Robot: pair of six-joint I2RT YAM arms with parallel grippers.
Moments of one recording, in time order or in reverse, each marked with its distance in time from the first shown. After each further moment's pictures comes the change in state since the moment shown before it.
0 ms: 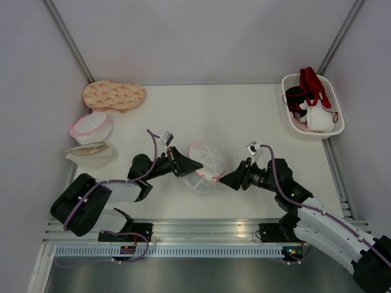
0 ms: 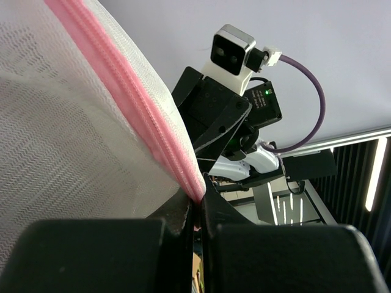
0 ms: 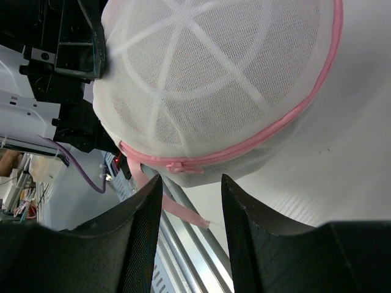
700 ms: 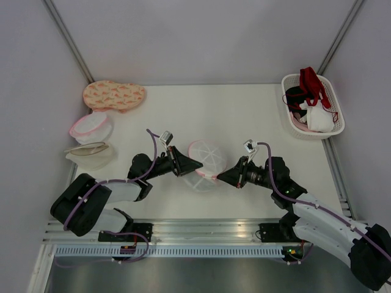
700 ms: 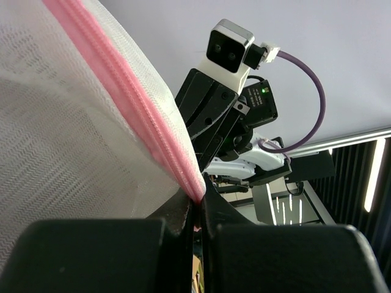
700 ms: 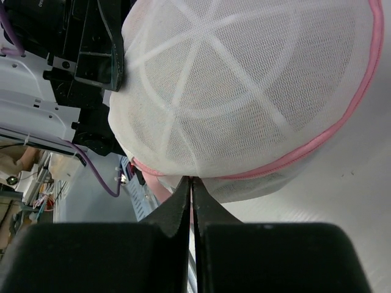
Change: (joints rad) left arm 0.003 -0.002 0.005 0.000 0.000 -0.004; right arm 0.000 0.134 -0.016 0.211 -0.055 0.047
